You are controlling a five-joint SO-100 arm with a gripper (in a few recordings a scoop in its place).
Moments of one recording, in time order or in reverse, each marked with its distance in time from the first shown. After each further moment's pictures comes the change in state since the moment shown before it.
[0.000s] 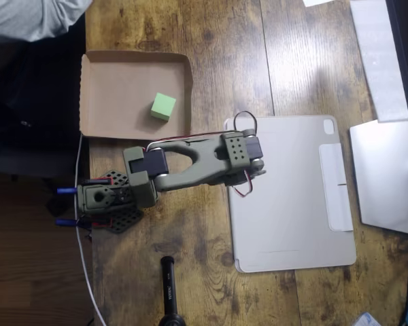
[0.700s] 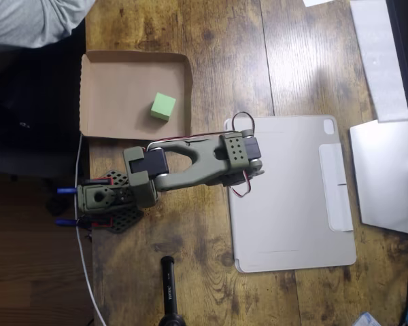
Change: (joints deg) arm 0.8 -0.1 0.8 -0.4 0.5
